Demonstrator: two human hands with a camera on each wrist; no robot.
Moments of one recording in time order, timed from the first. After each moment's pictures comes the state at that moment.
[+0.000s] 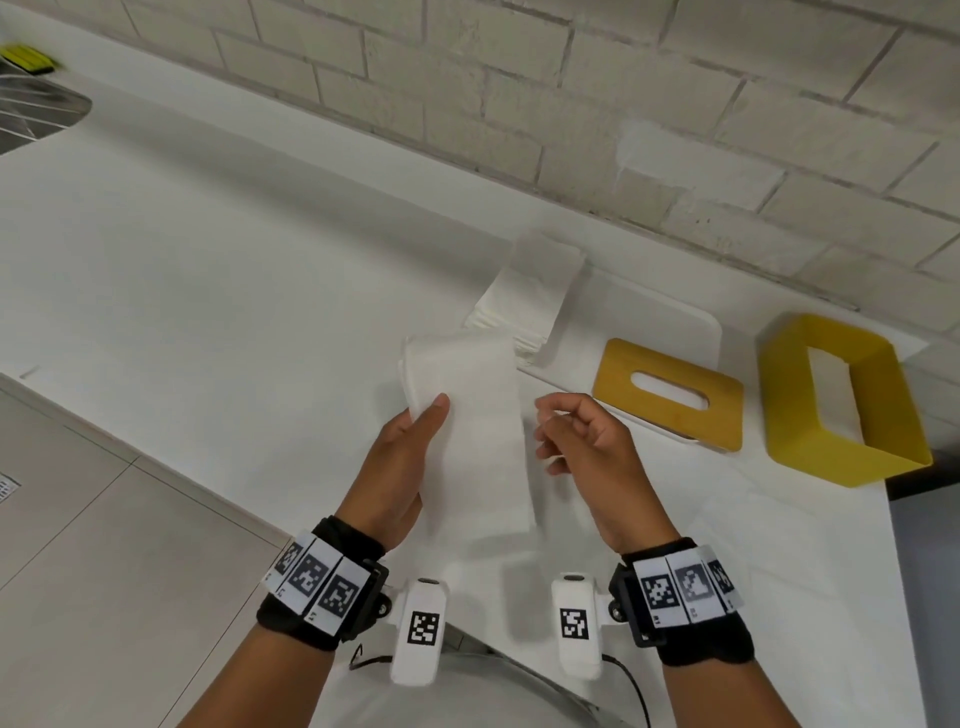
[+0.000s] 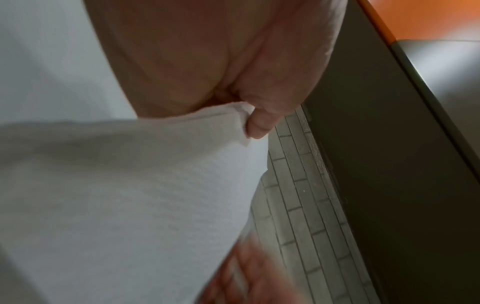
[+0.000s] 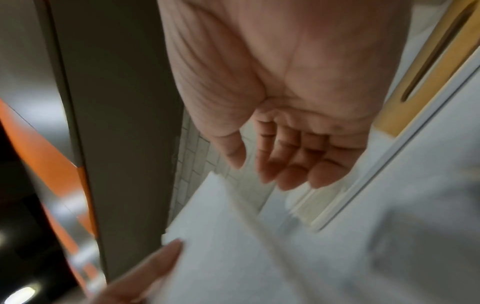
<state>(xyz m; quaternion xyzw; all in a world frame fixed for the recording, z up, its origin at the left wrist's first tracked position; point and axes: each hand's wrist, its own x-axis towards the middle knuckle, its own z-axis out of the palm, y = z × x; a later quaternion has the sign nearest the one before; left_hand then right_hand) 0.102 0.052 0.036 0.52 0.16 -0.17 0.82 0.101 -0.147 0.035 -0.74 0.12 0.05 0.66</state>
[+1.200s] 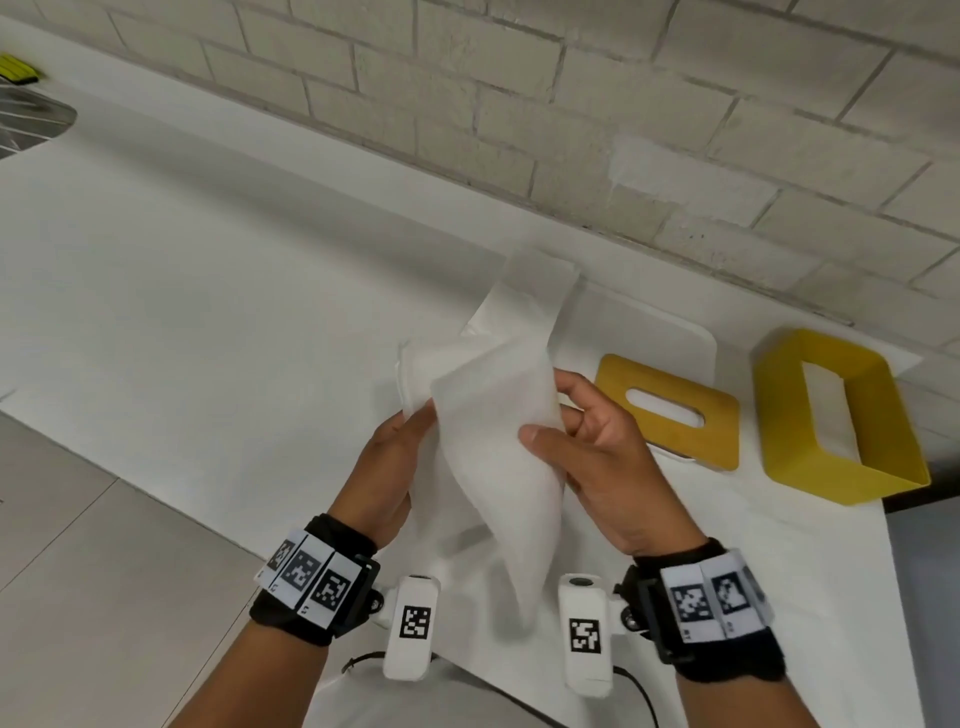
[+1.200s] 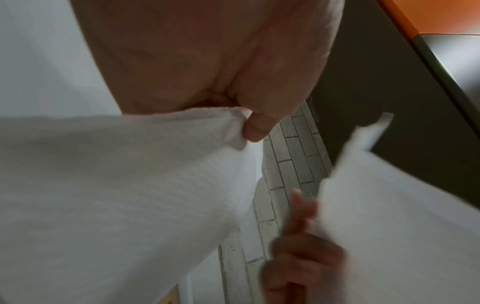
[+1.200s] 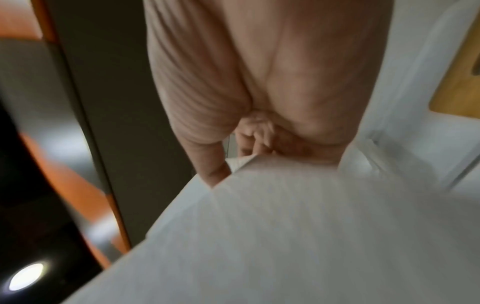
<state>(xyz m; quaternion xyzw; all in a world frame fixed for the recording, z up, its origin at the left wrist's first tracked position) 0.129 0.054 0.035 0.56 0.14 -0.17 0.80 0.114 -0.148 0.078 -0.67 0.01 0.12 0.73</state>
